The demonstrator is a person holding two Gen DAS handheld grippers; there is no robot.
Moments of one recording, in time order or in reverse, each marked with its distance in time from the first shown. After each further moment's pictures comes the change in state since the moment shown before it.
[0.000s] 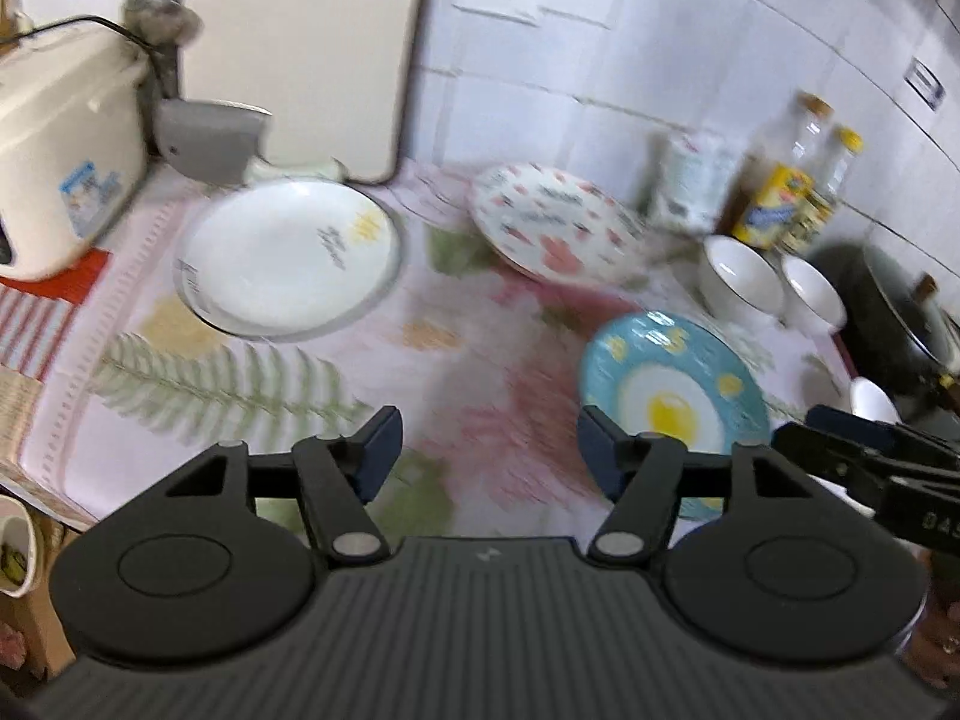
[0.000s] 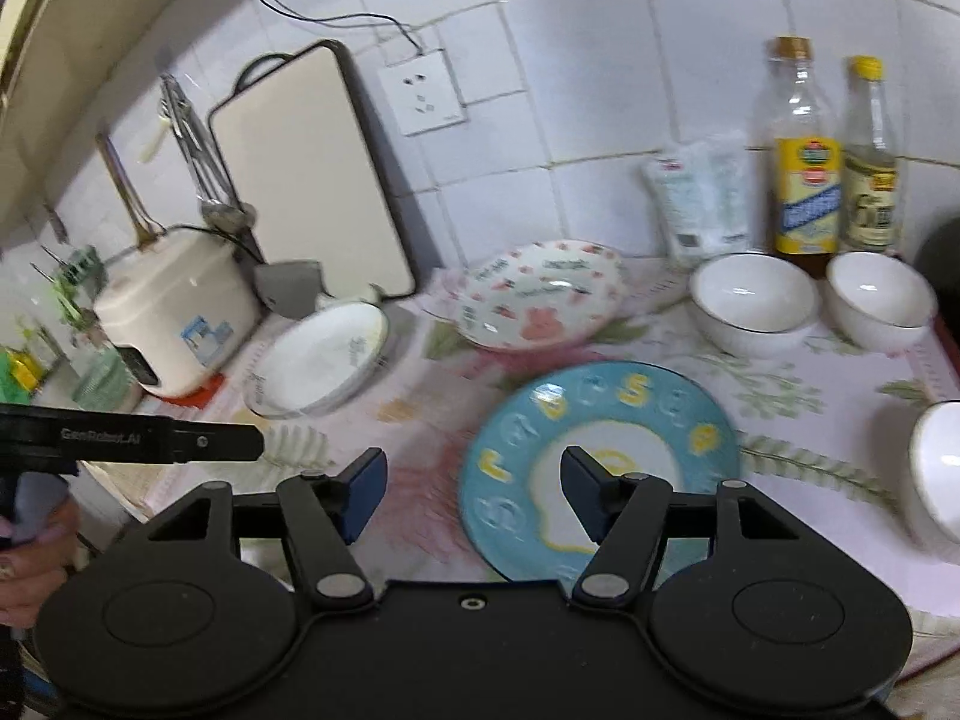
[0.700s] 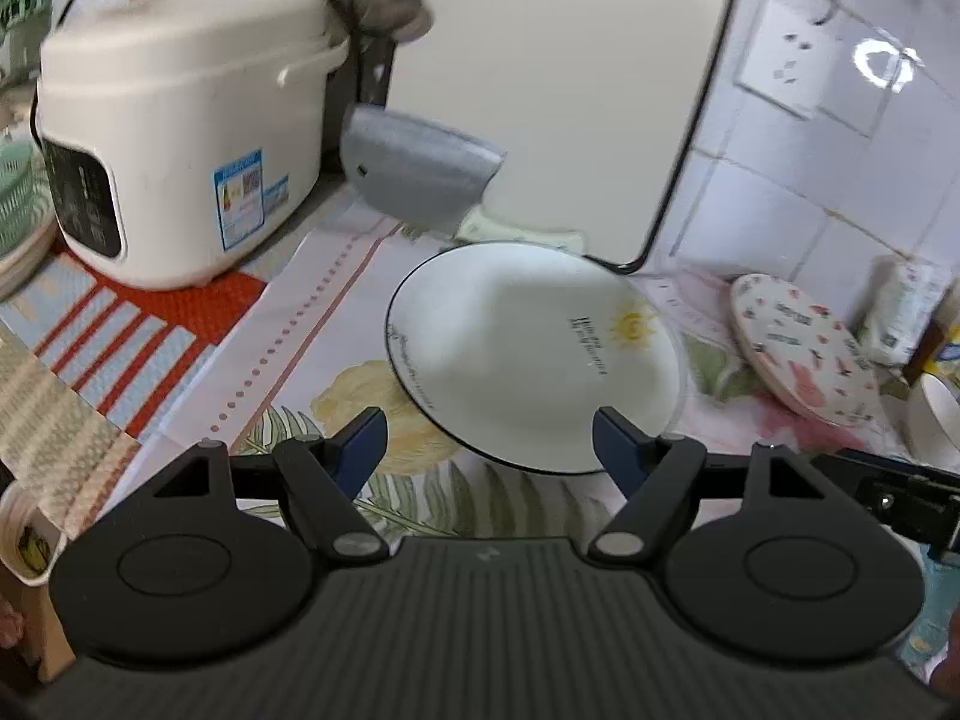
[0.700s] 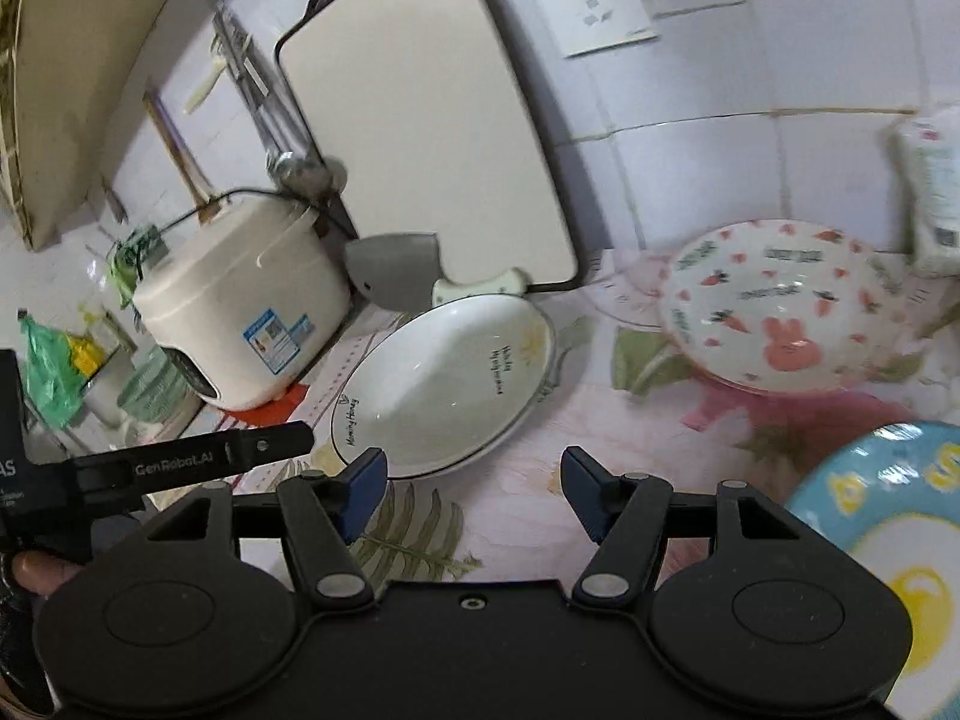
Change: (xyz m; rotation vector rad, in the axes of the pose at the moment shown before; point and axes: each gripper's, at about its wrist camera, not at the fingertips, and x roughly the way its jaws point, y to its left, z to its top) left arm 0.079 0.150 0.020 -0.174 -0.145 0.184; right arm 0.174 0.083 0.031 -0.042 0.074 0.187
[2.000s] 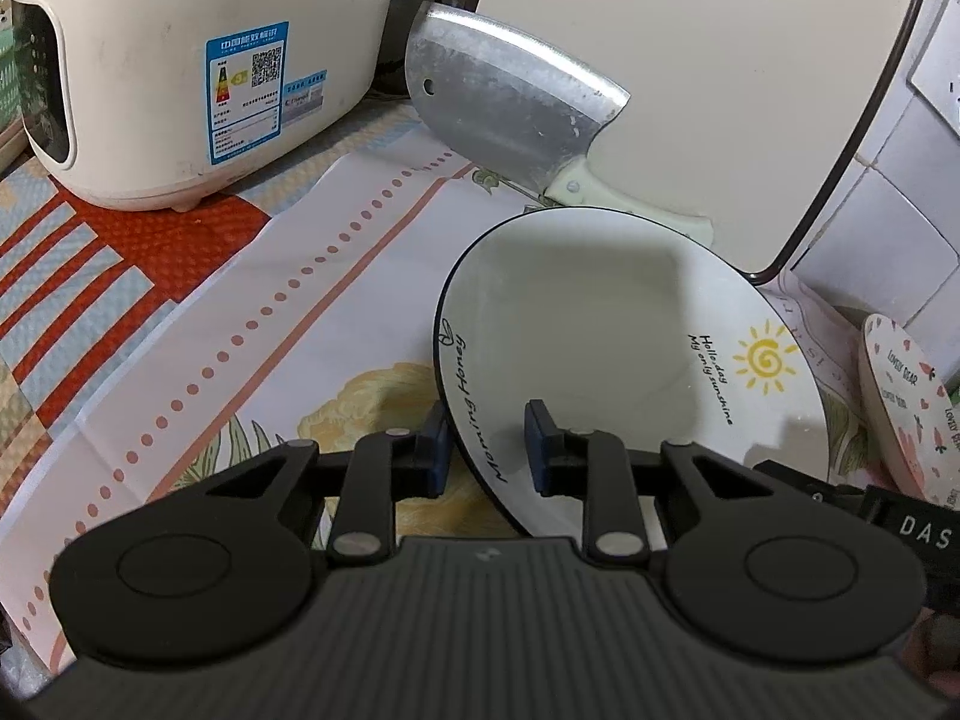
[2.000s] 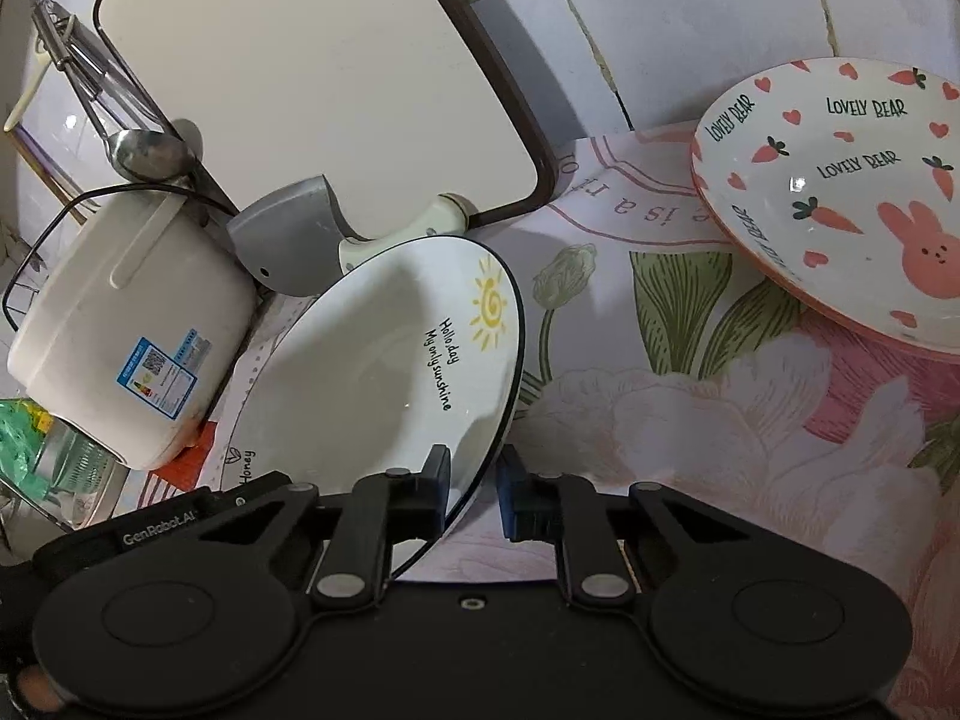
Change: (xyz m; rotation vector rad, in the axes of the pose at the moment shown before) left arm 0.095 0.031 0.010 -0.163 0.072 0.066; right arm 0.129 -0.030 0.011 0.227 0.104 -0.041
